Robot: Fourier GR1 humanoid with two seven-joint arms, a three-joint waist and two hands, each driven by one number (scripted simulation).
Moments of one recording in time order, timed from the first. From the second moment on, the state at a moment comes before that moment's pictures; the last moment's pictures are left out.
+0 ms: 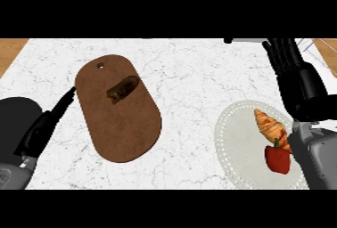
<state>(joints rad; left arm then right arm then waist) -0.16 0.63 -0.32 -1.34 0.14 0.13 -0.10 -0.41 -0.33 0.09 -1.64 -0.19 -0.14 0.07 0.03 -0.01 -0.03</state>
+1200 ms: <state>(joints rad) -0.13 0.50 -0.22 -1.55 0.33 0.19 0.02 0.03 -0.52 -0.35 -1.19 -0.61 0.77 -0.49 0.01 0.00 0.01</state>
